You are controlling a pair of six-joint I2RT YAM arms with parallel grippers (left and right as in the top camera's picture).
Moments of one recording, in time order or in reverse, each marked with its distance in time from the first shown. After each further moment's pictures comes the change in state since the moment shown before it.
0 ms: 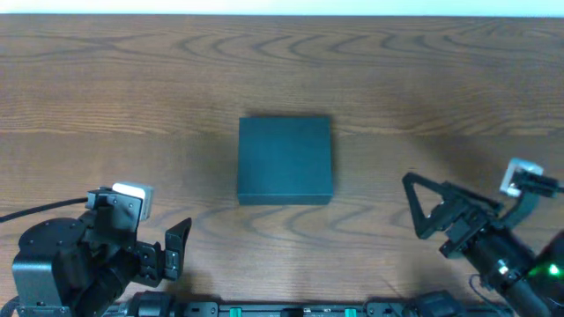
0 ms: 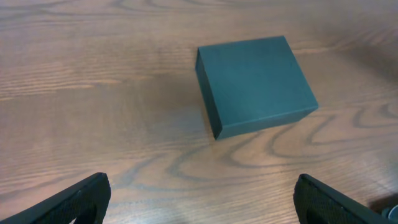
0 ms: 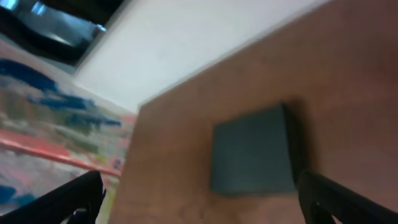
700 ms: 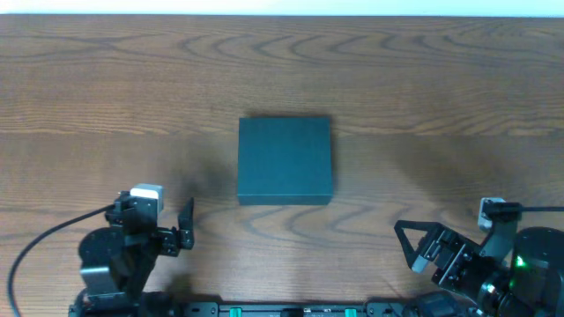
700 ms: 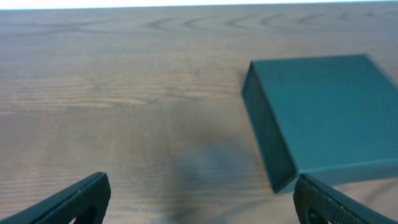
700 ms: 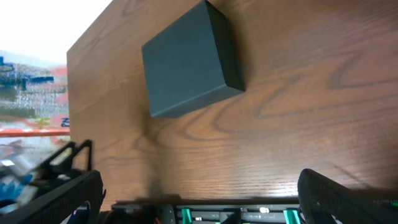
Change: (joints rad) left arm 0.112 -0.389 -0.818 0.676 -0.025 -0.012; right arm 0.000 0.000 0.000 -0.384 -0.003 0.005
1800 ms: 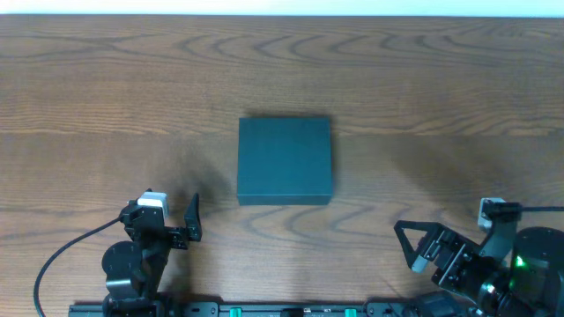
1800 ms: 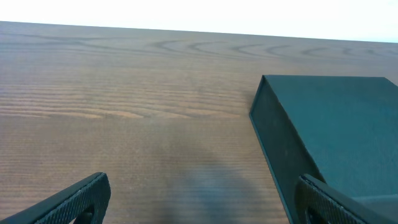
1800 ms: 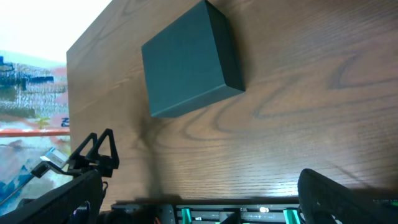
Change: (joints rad) left arm 0.000 -0.249 -0.339 0.274 -0.005 -0.098; right arm 0.000 0.000 0.000 0.000 0.000 0.000
